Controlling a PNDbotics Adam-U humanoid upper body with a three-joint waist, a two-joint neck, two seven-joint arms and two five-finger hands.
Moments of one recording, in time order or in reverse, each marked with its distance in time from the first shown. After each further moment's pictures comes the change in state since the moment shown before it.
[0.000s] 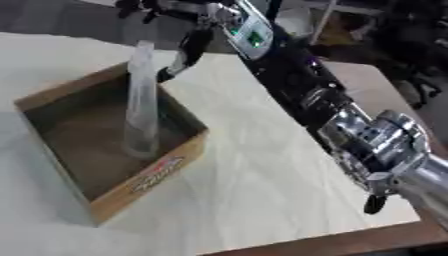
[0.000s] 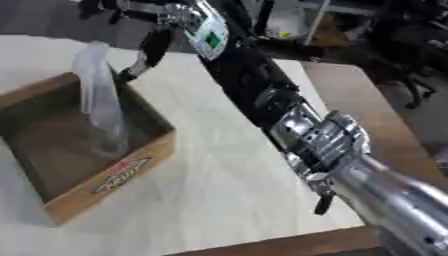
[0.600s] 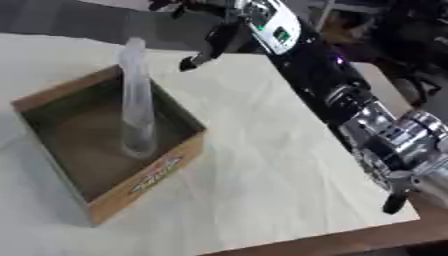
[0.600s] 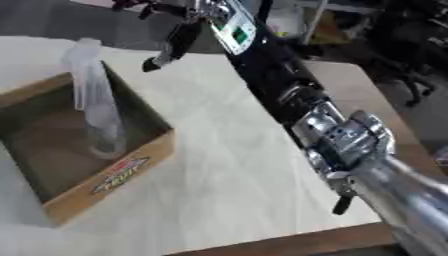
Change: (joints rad) left arm 0.008 0.000 0.000 0.000 -0.008 0.000 0.000; right arm 0.026 -0.079 -0.028 -0.007 -0.043 0.017 0.017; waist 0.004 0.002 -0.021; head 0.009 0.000
